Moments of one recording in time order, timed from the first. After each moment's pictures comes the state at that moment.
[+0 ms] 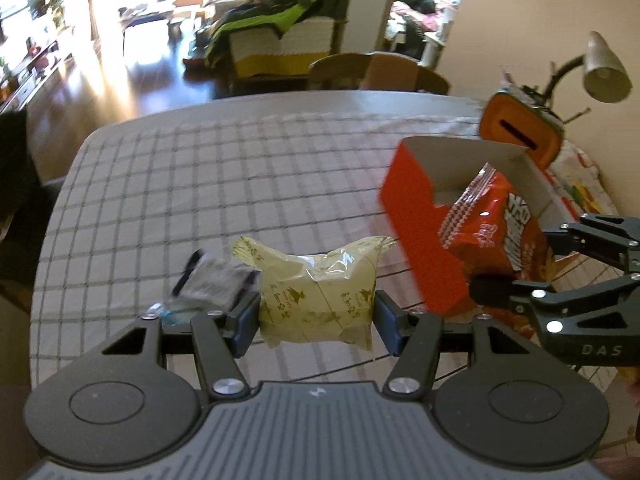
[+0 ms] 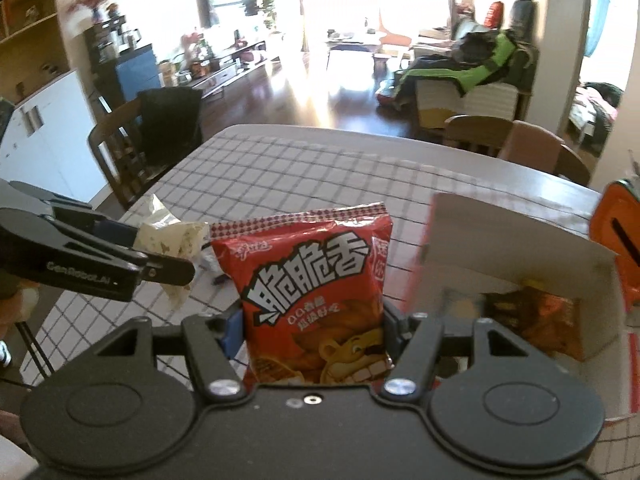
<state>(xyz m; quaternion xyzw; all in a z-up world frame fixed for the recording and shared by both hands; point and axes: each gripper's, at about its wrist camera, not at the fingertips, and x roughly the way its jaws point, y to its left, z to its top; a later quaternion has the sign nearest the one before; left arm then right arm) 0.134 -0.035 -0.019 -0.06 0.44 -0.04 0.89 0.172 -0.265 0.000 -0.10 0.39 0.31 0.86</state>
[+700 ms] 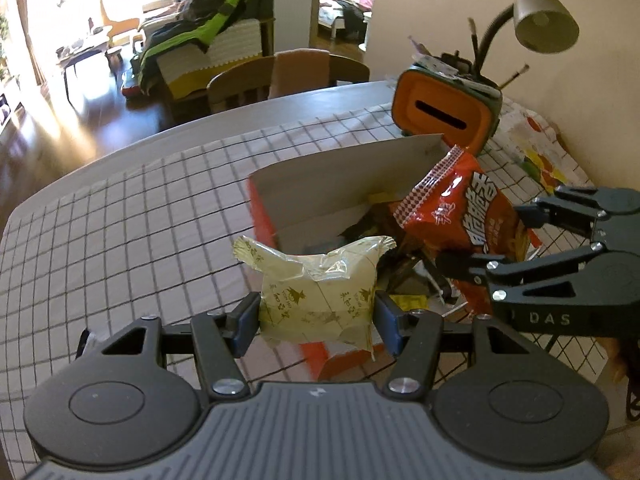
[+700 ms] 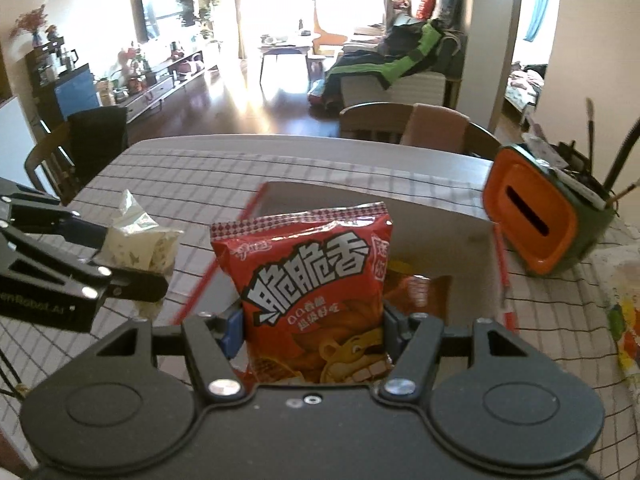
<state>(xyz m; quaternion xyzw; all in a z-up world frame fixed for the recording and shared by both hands) 0.206 -0.181 -0.010 0.02 0.45 -0.10 0.89 0.227 -0.383 -0.004 -0.09 0.39 0.24 0.89</state>
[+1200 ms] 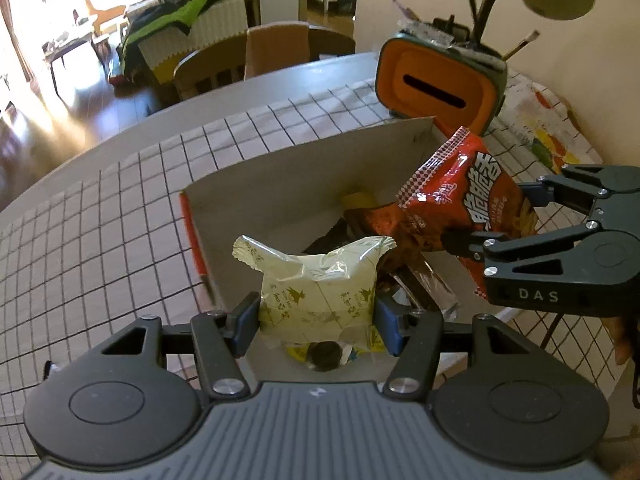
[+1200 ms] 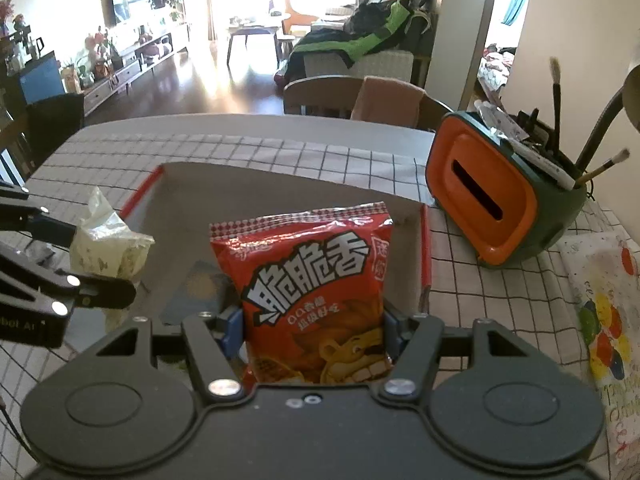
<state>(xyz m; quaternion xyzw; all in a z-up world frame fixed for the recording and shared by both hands) 0.268 -0.238 -0.041 0.04 0.49 -0.10 0.87 0.280 -0.429 -0.030 -0.11 0.42 0.20 0.88</state>
